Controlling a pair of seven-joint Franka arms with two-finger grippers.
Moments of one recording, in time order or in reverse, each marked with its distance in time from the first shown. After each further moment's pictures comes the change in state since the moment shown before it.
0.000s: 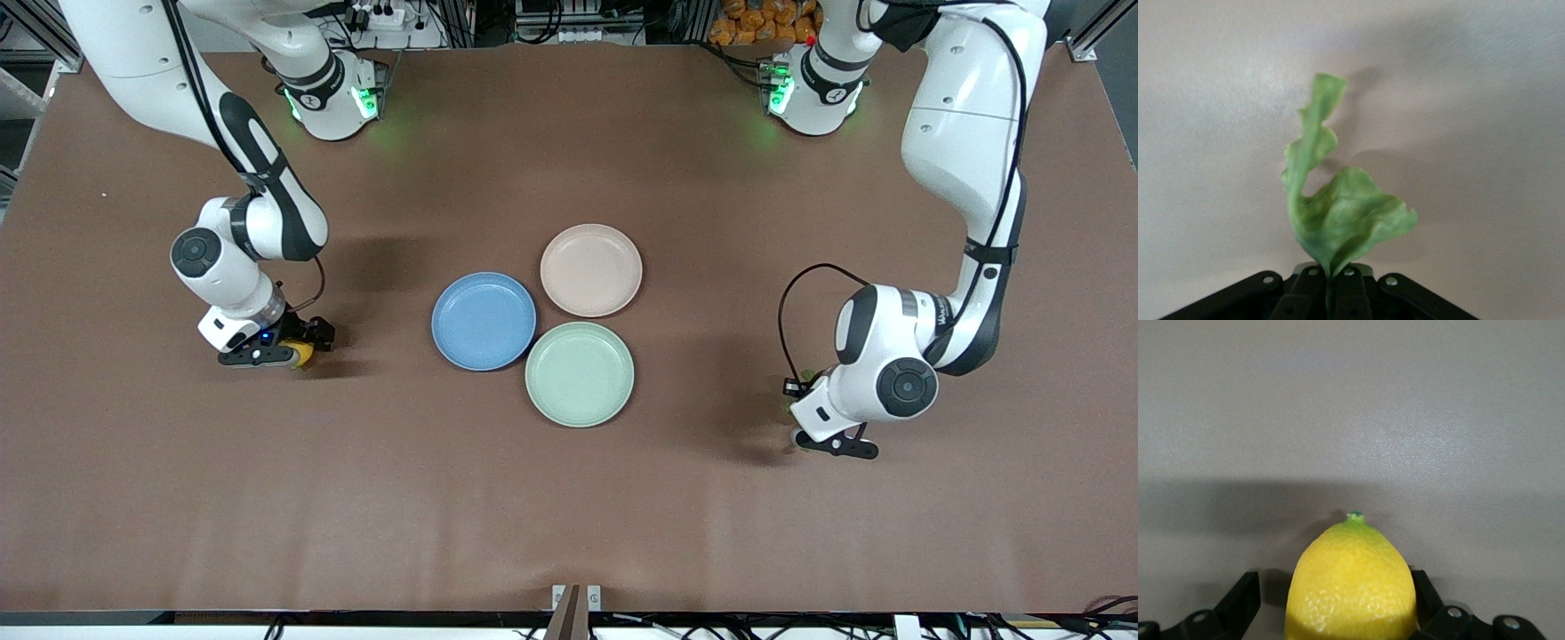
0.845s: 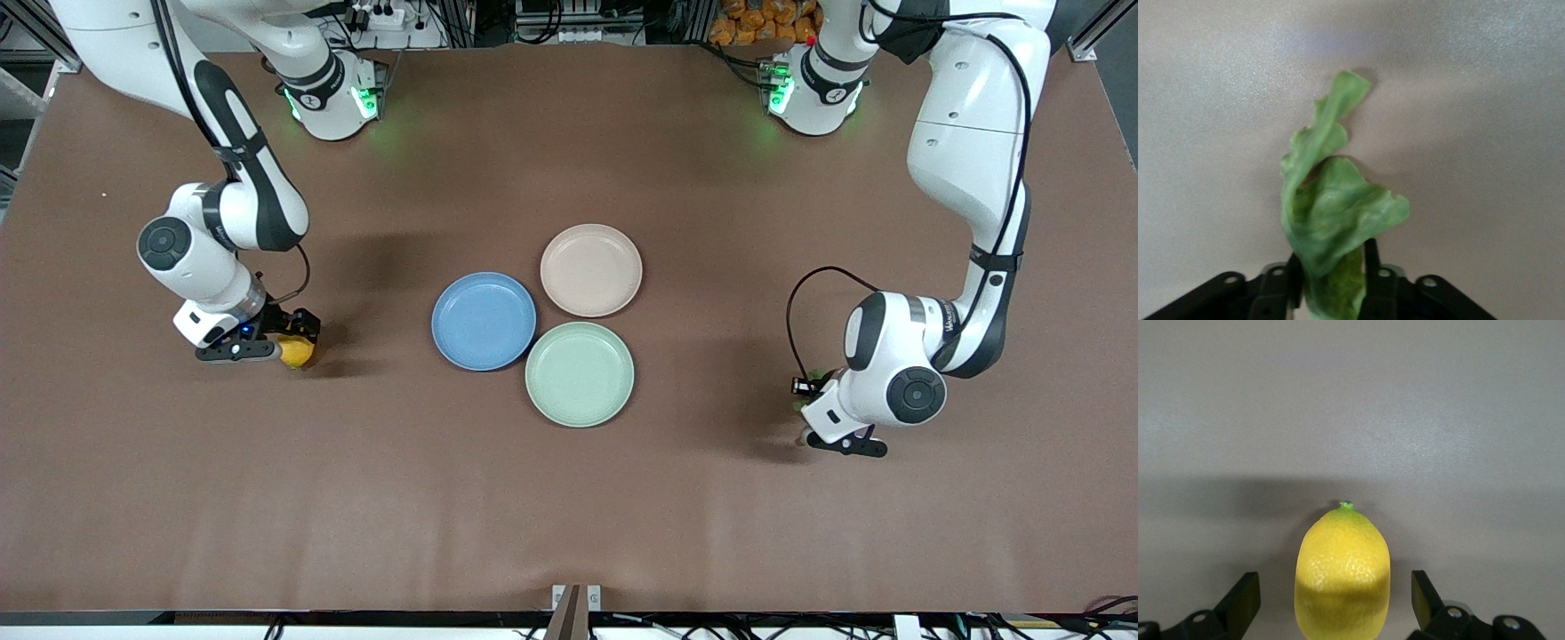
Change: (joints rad) left arm 0.035 0.060 0.011 -0.002 0.000 -0.009 0.003; right arm -0.006 -0.100 -0.009 0.008 -0.015 -0.140 0.000
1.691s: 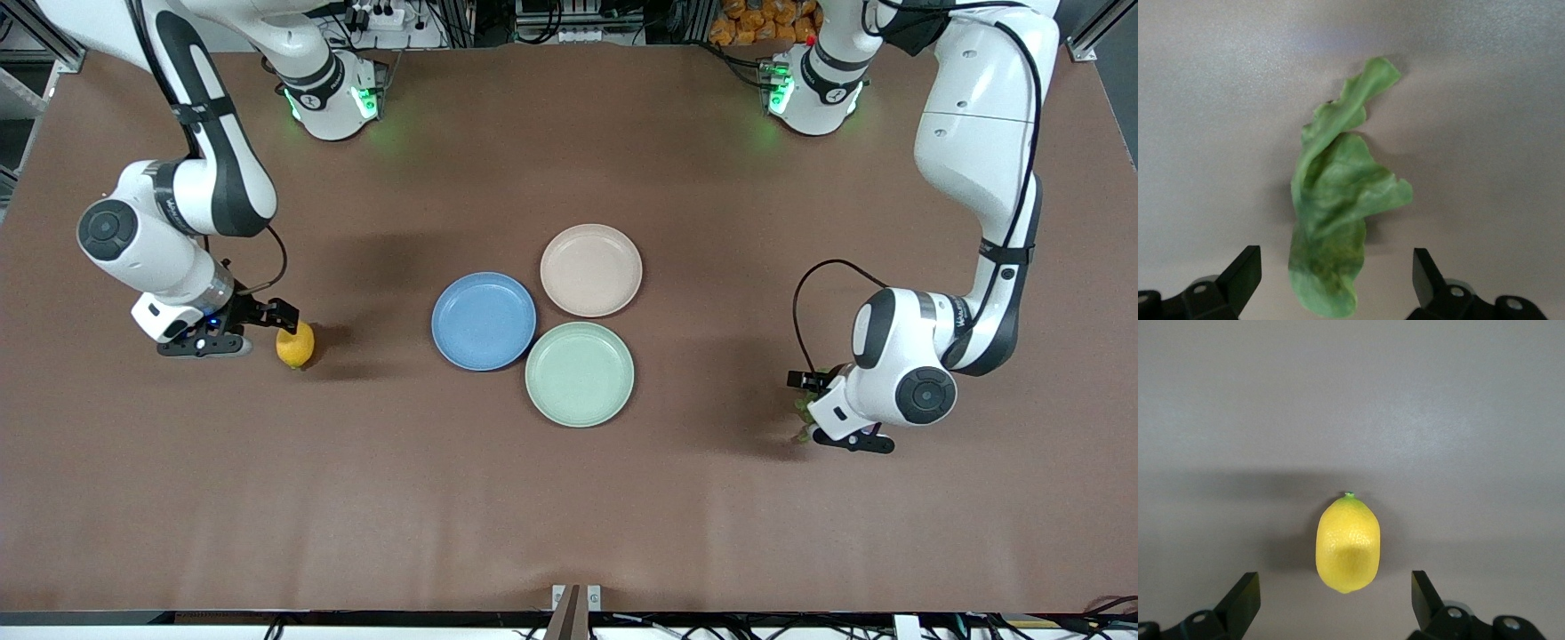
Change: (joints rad) left arm 0.005 -0.021 0.001 0.003 0.000 -0.055 0.004; right arm 0.000 -0.130 -0.009 0.070 0.000 -0.247 0.012
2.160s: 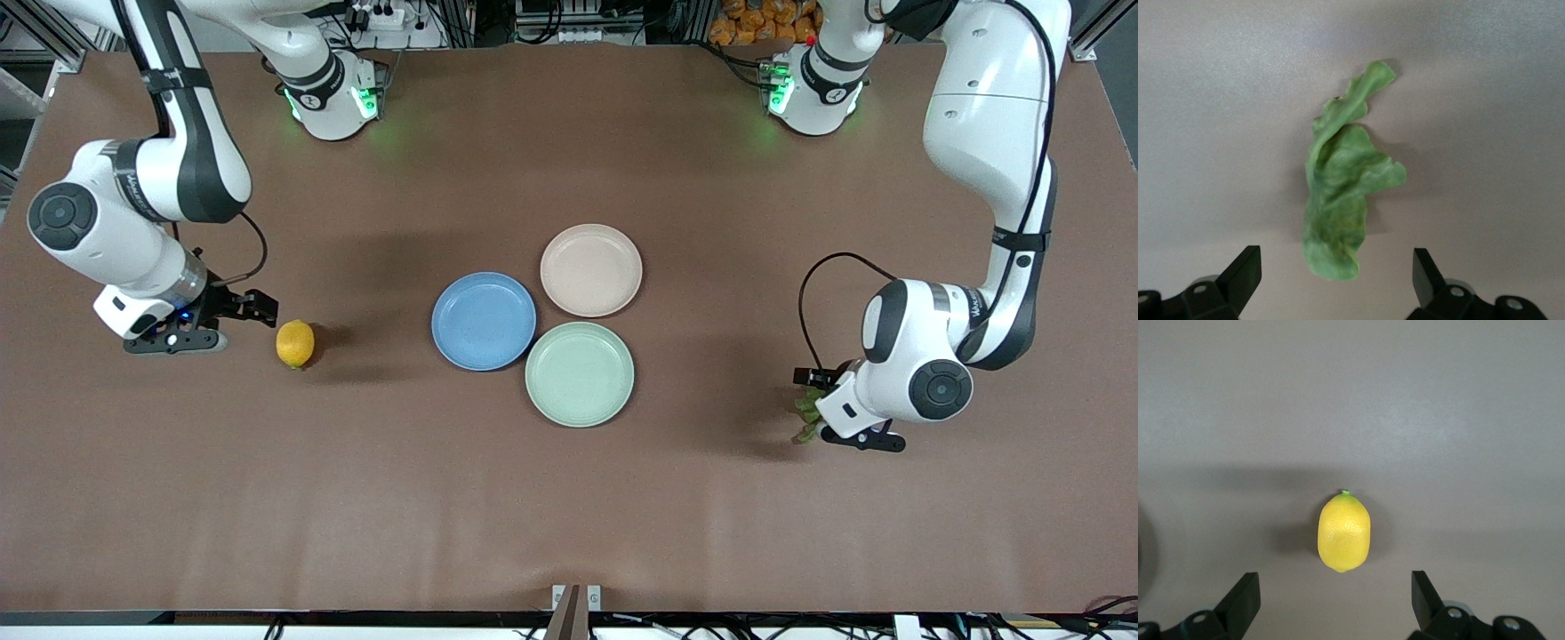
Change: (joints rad) left arm 0.000 -0.043 0.000 0.000 0.000 -0.039 0.000; right arm 0.000 -0.063 -0.001 0.088 -0.024 -0.167 0.017
